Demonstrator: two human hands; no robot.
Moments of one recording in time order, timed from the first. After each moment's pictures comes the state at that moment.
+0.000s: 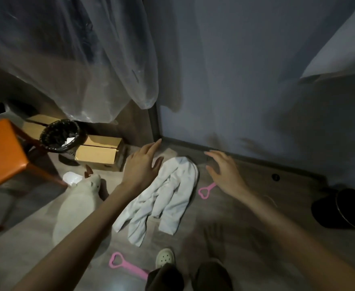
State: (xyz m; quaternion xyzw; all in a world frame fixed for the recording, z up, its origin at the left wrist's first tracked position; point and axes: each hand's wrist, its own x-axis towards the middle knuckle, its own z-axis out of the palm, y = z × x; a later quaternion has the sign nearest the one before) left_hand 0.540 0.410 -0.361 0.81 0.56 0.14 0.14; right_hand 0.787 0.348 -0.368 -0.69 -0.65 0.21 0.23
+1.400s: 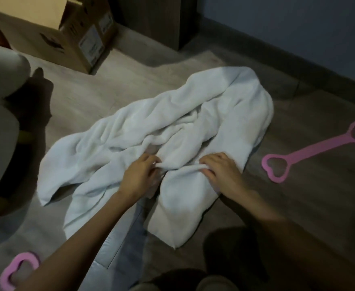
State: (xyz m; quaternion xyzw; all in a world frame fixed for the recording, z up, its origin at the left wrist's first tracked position) left_hand 0.492 0.438 -1.176 0.72 0.63 0.14 0.27; right_hand 0.746 0.451 -1.153 -0.55 -0.79 0.24 0.07
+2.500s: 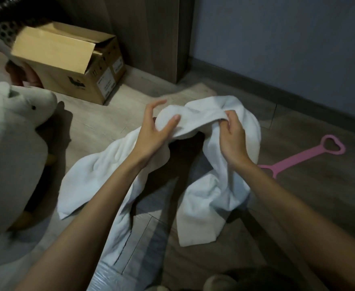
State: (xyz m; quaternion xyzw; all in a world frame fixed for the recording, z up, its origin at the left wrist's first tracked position) left_hand 0.520 0.497 -0.996 0.56 0.55 0.43 0.43; right_hand 0.712 0.496 -1.008 -0.64 -0.53 0.34 0.44
